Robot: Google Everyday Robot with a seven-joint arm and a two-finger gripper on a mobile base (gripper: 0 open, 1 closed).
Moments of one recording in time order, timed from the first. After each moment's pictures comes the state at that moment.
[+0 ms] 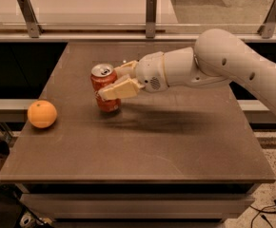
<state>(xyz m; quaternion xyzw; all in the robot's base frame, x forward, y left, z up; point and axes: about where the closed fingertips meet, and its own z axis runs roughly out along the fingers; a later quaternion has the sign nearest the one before) 0.561 0.063 0.901 -0.53 0.63 0.36 0.45</state>
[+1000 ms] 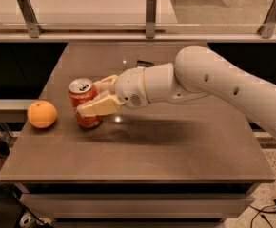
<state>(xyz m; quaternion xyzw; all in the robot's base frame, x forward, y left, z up) 0.518 0.111 0.888 -0.54 0.61 0.38 0.44</state>
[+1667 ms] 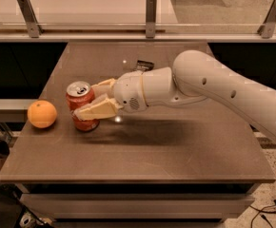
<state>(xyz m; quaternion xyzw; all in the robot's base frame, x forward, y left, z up) 0.510 0.119 0.880 -0.54 0.60 0.40 0.44</state>
